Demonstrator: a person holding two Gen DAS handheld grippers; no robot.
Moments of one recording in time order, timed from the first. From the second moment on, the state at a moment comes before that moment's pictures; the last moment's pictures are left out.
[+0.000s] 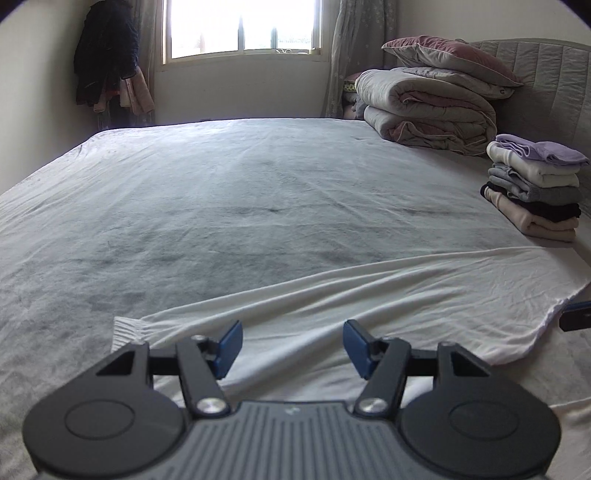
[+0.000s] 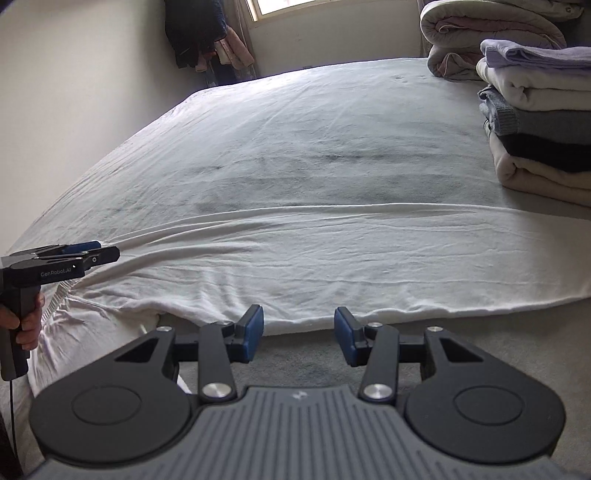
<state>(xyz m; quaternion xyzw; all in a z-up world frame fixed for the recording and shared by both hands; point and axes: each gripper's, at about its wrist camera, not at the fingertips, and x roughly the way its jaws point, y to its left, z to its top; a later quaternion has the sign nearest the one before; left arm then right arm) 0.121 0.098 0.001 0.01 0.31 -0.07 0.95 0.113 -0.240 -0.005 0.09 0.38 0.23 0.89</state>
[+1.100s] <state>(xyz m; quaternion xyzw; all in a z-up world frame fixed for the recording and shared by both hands) 0.107 0.092 -0.019 -0.08 0.33 -0.18 0.92 0.089 -0.115 -0.021 0.06 0.36 0.33 0.87</state>
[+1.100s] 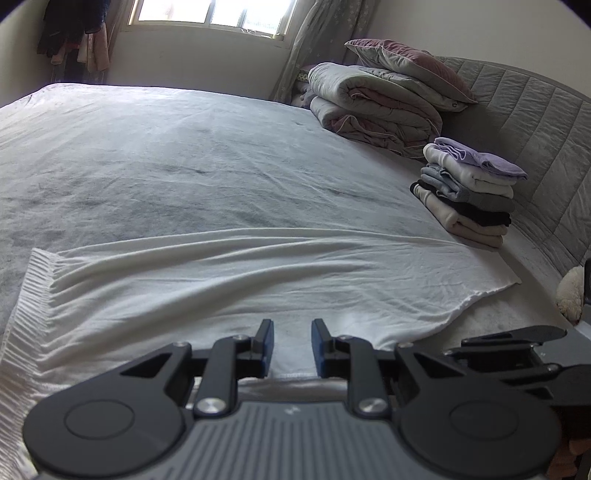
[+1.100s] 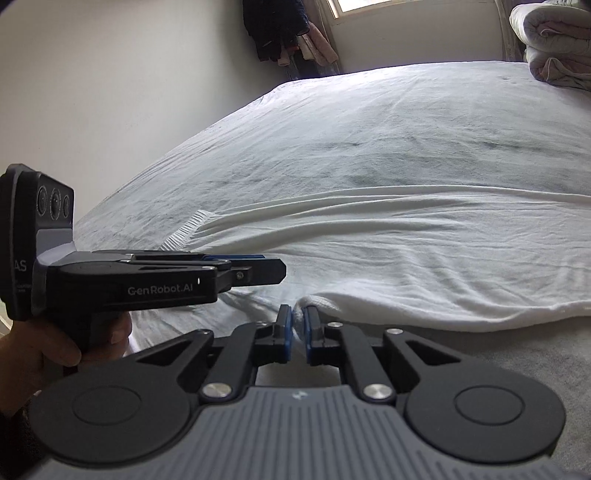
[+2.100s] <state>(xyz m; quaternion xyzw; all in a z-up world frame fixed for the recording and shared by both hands) 0.096 0.072 -0.006 -0.03 0.29 -0.27 0.92 -0.033 -0.211 -0.024 0.11 0.33 0.20 0.91</state>
